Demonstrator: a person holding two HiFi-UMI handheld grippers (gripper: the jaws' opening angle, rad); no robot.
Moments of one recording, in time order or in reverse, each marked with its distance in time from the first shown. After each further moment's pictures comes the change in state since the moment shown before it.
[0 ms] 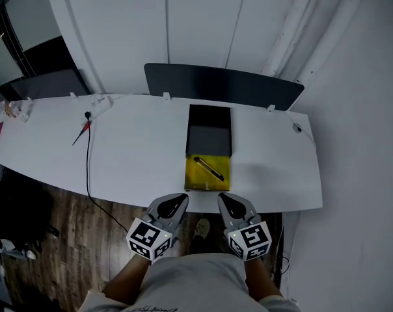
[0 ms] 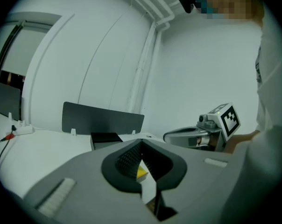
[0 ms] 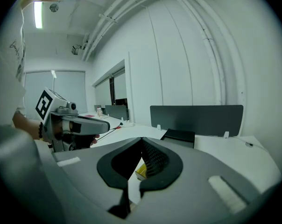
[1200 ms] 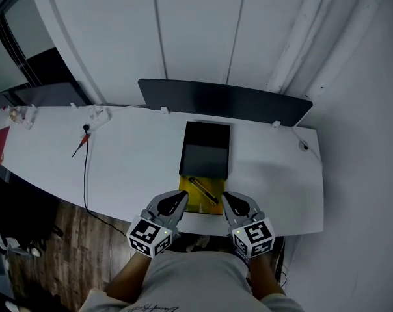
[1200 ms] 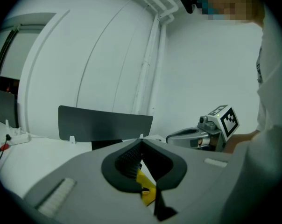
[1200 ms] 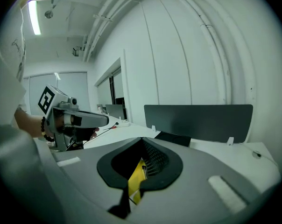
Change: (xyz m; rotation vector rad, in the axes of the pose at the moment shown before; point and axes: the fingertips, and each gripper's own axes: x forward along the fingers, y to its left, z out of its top) left arm 0.096 0.033 0.040 0.011 0.021 0.076; right arm 0.050 -0.101 0.024 -0.003 0.036 0.078
